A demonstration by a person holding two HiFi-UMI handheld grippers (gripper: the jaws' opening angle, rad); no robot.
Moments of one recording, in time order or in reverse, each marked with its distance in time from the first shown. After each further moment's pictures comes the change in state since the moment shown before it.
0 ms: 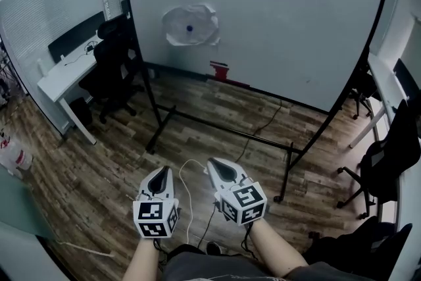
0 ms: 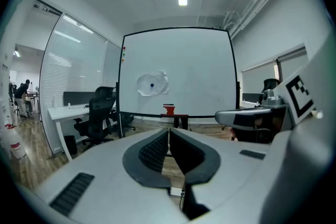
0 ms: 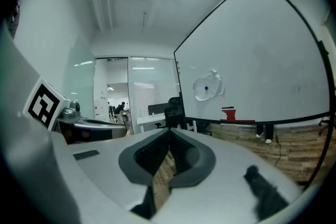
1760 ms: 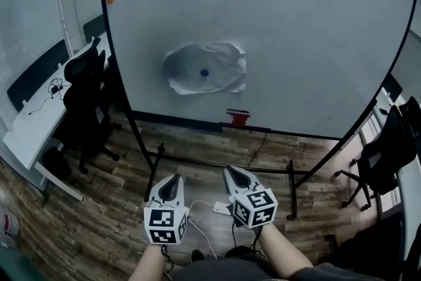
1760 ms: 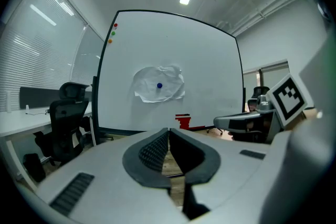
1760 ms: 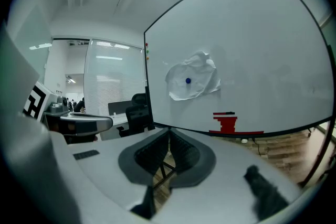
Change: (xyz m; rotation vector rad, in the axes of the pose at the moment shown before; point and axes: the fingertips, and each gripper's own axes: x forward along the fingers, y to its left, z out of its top) left arm 0.260 0.194 0.084 0.042 -0.028 -0.310; right arm 0.280 -0.108 0.046 0.056 0.047 -0.366
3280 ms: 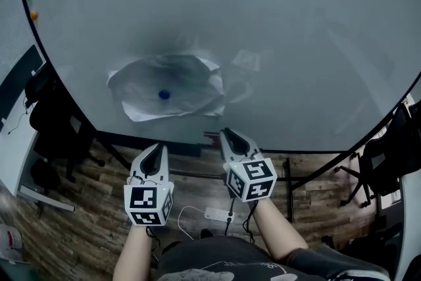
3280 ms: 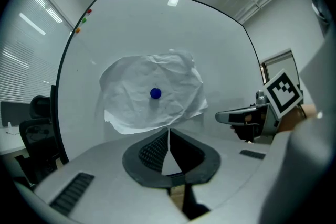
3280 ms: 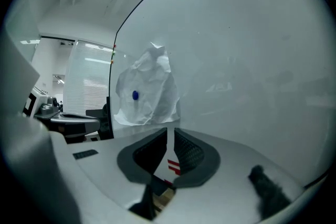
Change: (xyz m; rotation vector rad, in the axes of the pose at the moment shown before) left arm 0.229 0.012 0.089 0.095 -0.063 0.000; right arm 0.145 -0.195 0.098 -0.009 -0.095 -0.095
